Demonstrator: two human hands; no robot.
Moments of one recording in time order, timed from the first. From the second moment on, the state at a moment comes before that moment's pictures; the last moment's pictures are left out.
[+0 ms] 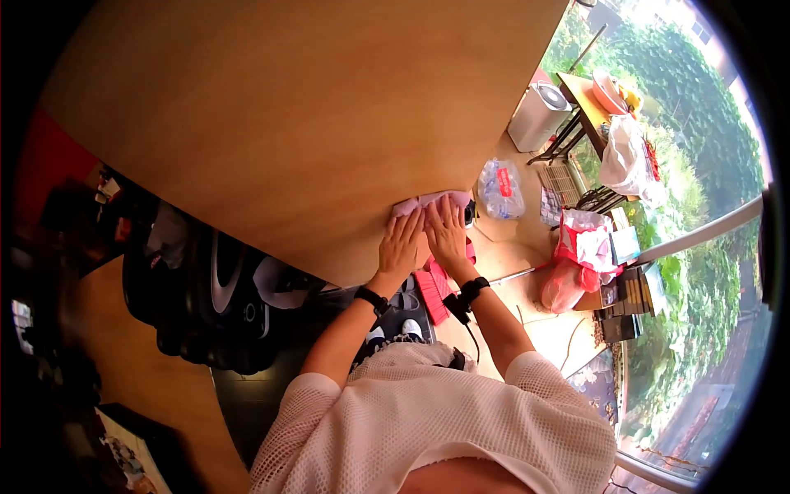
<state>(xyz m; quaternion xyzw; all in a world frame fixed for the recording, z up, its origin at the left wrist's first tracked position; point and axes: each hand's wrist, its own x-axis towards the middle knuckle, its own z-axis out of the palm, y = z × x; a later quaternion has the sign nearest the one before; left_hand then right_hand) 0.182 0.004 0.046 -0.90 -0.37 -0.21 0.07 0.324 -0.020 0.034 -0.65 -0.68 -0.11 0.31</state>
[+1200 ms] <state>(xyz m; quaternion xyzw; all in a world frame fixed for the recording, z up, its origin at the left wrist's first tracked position) 0.054 0.018 0.033 -0.86 -0.43 -0.27 0.04 0.236 0.042 0.032 -0.39 -0.85 -0.29 0.18</state>
